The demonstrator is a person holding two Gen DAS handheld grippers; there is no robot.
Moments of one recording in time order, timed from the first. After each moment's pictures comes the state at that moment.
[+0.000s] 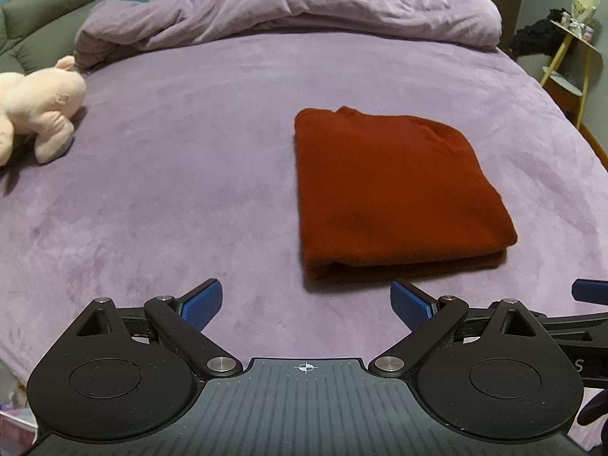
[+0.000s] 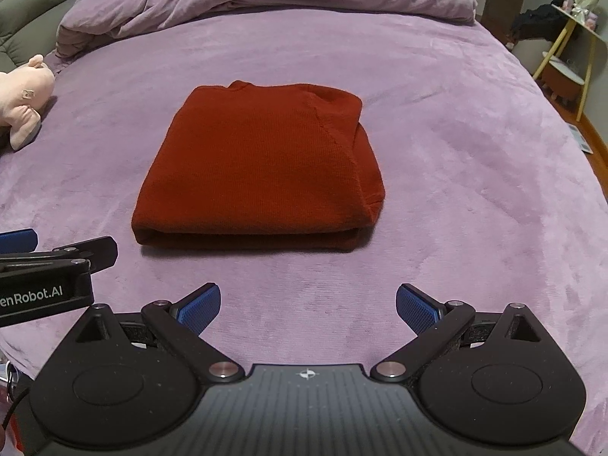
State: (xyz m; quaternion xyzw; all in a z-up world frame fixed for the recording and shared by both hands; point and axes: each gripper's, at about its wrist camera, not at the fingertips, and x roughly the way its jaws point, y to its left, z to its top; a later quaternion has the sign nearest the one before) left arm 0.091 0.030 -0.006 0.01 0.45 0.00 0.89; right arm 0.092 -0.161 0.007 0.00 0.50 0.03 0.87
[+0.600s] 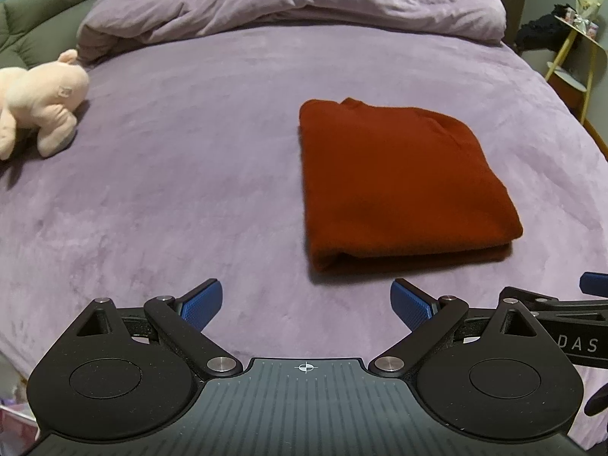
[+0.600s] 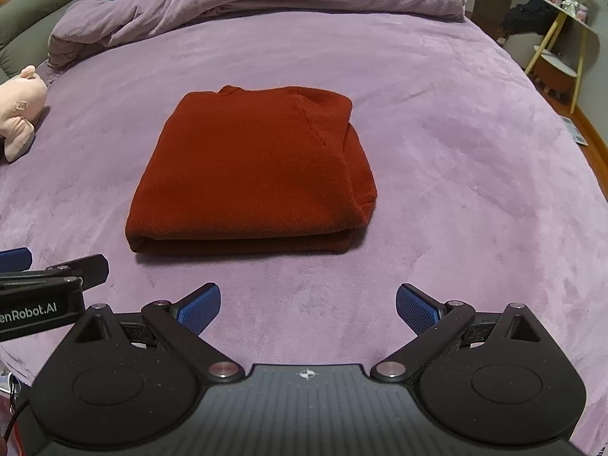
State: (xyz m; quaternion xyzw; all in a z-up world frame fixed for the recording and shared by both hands) left arm 0.090 0.031 -0.010 0.01 0.46 0.01 0.89; right arm 0.092 -0.168 0.008 0.01 0.50 0.02 0.87
